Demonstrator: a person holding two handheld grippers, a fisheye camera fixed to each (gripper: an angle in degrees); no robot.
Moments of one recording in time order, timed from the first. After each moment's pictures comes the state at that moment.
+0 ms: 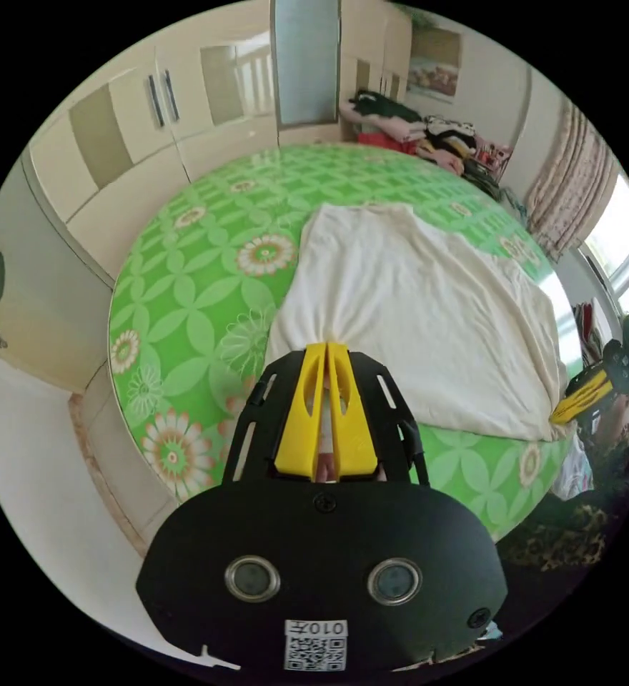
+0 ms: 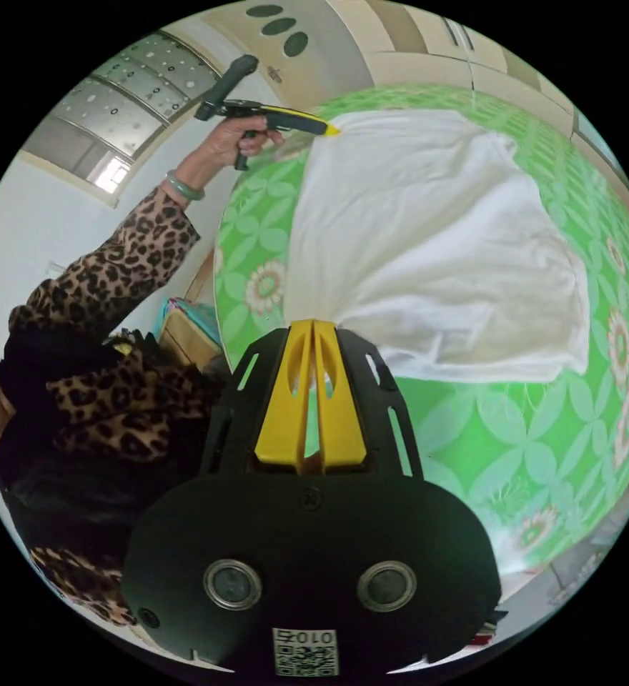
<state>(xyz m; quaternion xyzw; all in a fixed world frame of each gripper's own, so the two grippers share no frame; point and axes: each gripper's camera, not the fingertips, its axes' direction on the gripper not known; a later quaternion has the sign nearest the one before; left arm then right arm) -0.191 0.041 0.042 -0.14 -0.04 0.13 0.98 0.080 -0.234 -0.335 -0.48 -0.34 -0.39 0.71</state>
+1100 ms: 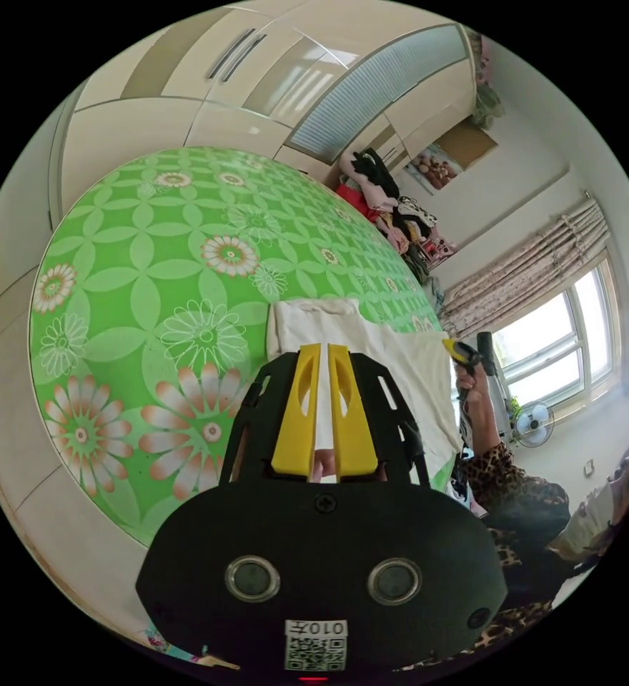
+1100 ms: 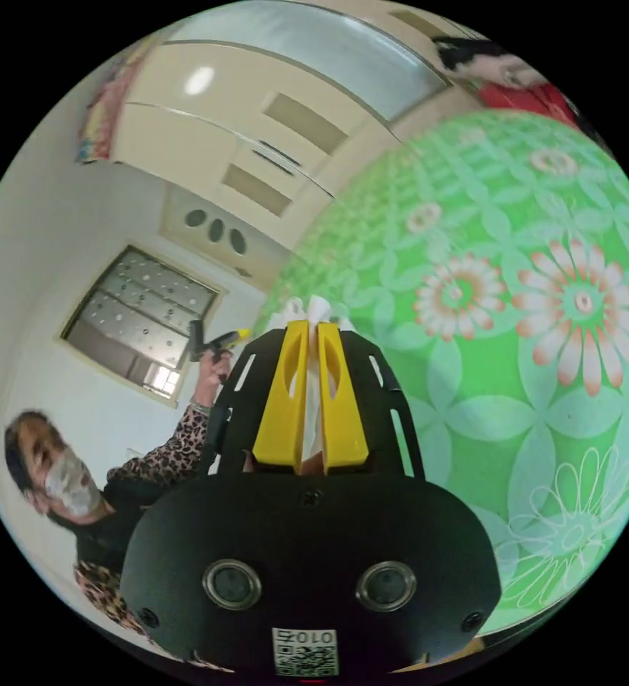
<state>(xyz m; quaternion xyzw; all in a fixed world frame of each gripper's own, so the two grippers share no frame) -0.294 -0.030 0.073 -0.06 0.18 -0.03 0.98 0.330 -0.329 -0.248 -0.31 -0.48 -0.01 0.82</state>
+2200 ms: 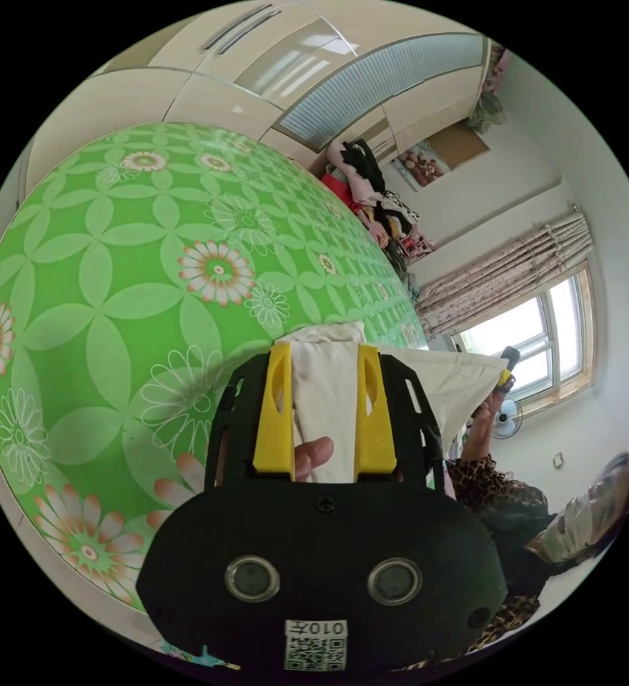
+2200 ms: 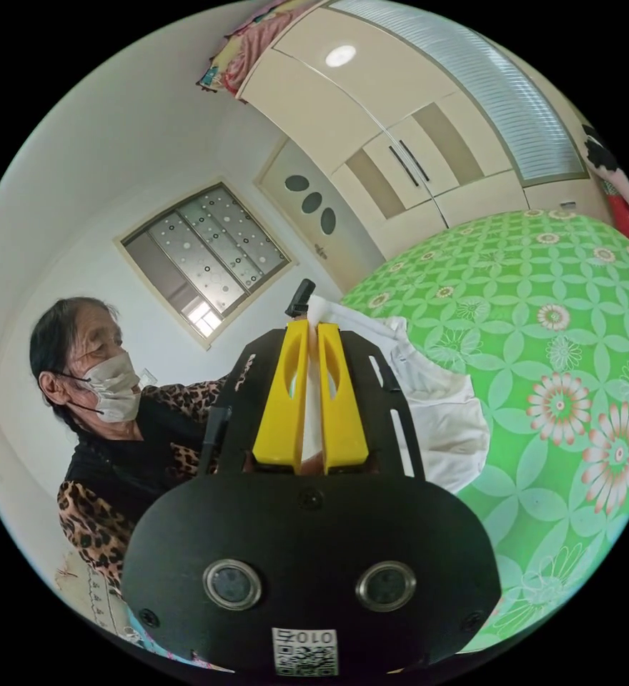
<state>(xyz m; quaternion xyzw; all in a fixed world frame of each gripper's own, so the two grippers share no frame) -0.346 -0.096 0.164 -0.09 0.26 -0.04 0.96 0.311 -0.344 -0.328 -0.26 -0.58 -0.14 0.76</state>
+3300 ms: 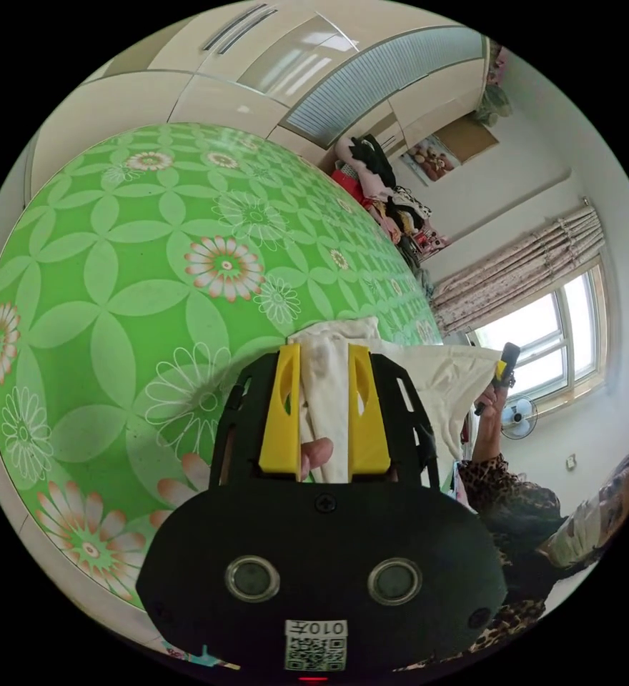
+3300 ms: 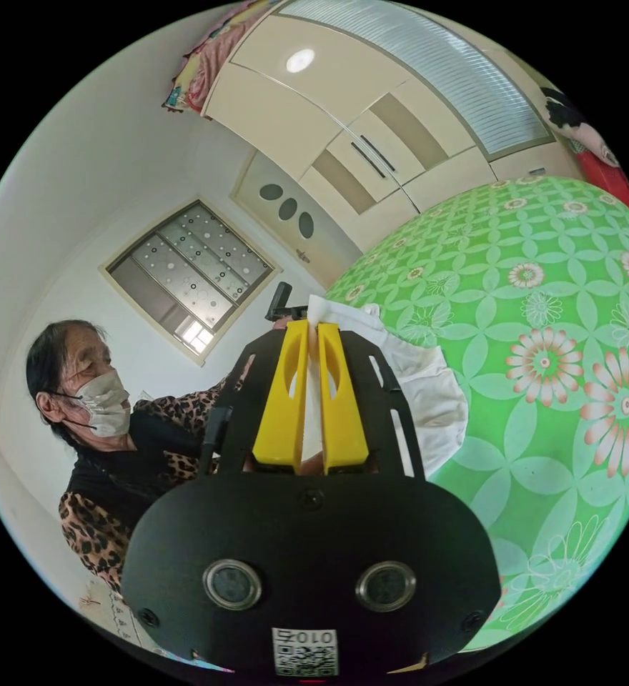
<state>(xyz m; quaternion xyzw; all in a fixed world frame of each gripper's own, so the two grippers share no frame) -0.322 -0.041 0.144 -0.09 0.21 -0.02 0.97 0.345 -0.352 -0.261 -0.28 -0.56 -0.09 0.77</state>
